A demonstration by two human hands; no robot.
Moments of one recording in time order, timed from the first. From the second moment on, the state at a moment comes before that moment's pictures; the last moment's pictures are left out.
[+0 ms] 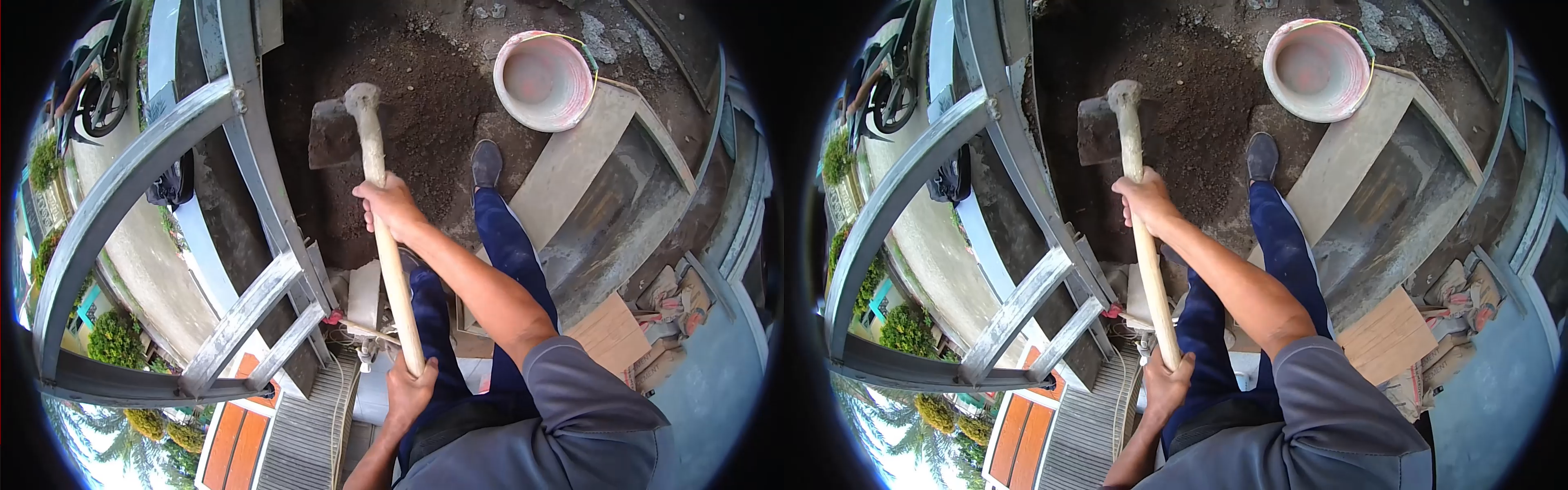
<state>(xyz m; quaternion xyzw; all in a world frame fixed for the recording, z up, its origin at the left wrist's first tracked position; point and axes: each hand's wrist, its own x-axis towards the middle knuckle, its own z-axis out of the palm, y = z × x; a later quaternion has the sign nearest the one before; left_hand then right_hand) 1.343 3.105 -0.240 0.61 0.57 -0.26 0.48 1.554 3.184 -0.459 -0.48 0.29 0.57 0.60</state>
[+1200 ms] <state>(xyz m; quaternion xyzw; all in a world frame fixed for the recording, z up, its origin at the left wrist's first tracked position) 1.616 3.103 -0.130 0.58 0.39 -0.36 0.62 1.758 3.071 -0.475 -0.40 0.38 0.57 0.61</state>
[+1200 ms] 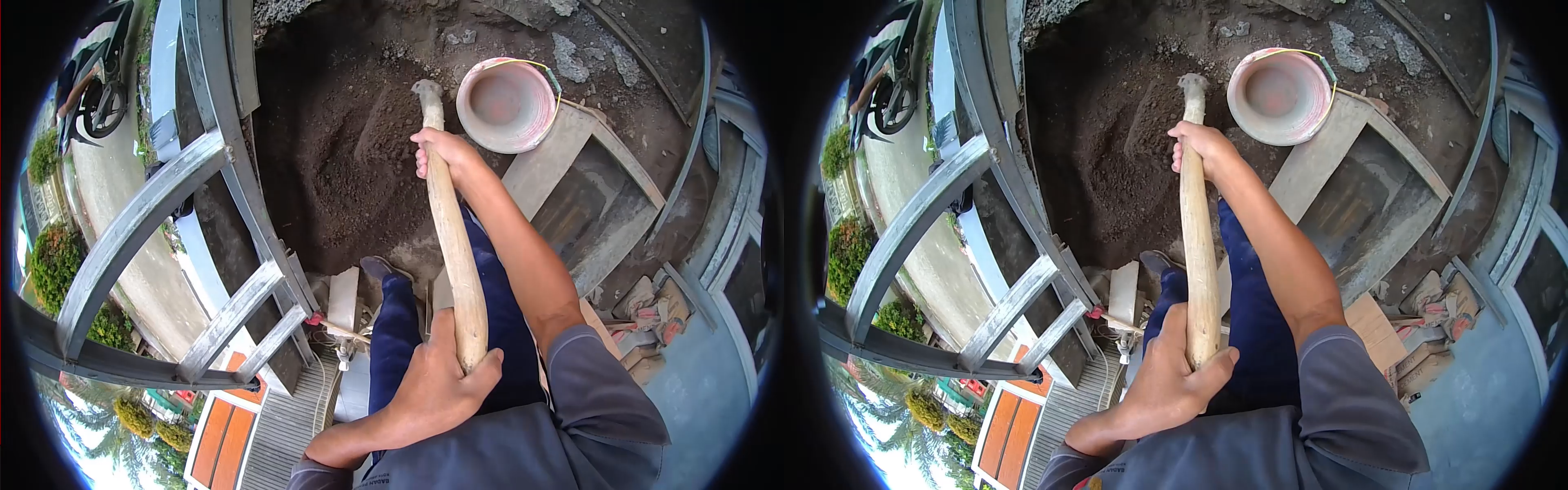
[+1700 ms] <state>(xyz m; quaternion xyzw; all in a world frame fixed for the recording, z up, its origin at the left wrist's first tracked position) 1.454 3.048 -0.482 0.68 0.38 -0.39 0.49 1.761 2.964 -0.529 -0.68 0.32 0.27 0.60</state>
